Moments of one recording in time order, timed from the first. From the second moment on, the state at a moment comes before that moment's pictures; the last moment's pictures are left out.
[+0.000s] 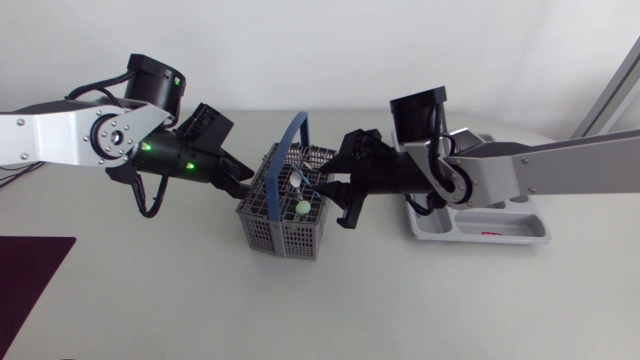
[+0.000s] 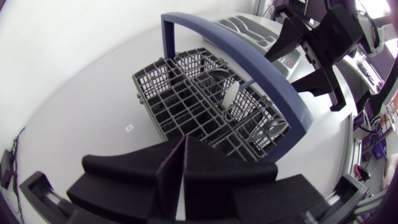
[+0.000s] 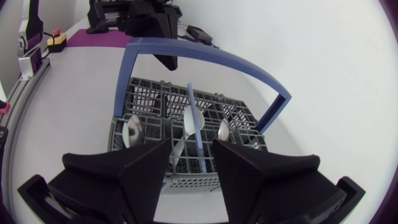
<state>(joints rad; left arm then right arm) -0.29 1.58 1.06 -0.30 0.35 0.37 0.50 1.71 0.96 0.18 -0.43 -0.66</state>
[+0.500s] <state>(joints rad) -0.29 1.62 1.06 -0.27 0.35 0.38 0.52 1.82 1.05 0.20 -0.41 -0.68</state>
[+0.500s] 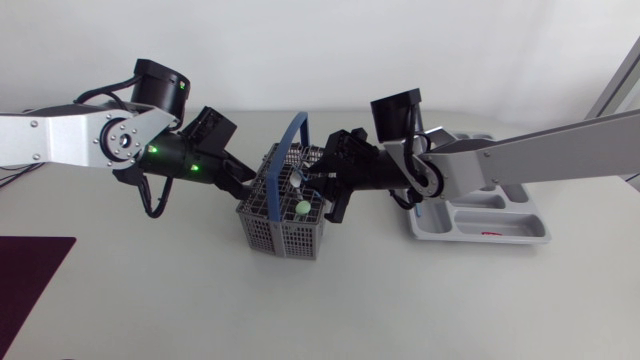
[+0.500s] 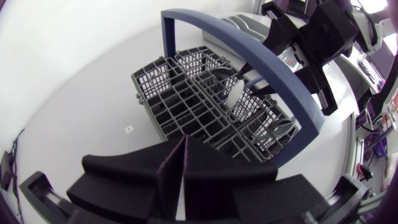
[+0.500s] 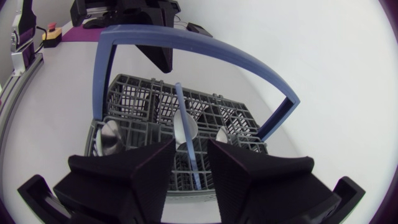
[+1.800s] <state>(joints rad) -0.32 1.63 1.06 -0.27 0.35 0.39 0.54 1.44 1.00 0.14 -0.42 -0.55</state>
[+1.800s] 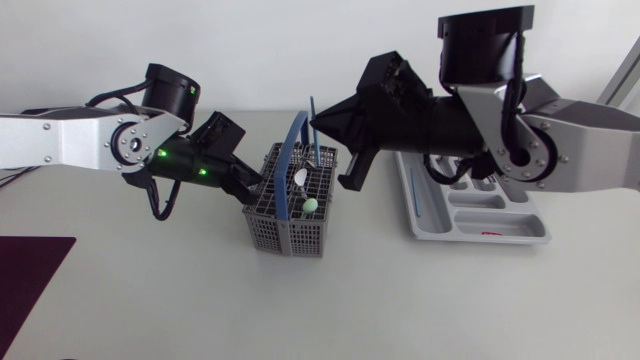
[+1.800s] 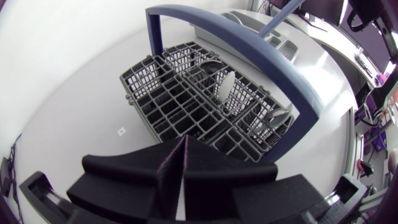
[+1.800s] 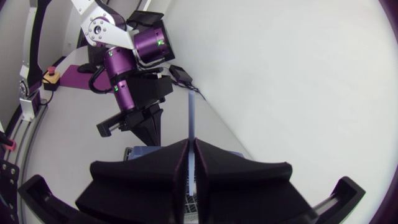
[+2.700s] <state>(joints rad) -0.32 1.62 1.06 -0.27 0.35 0.39 -0.11 2.02 1.56 -0.70 -0.59 -0.36</state>
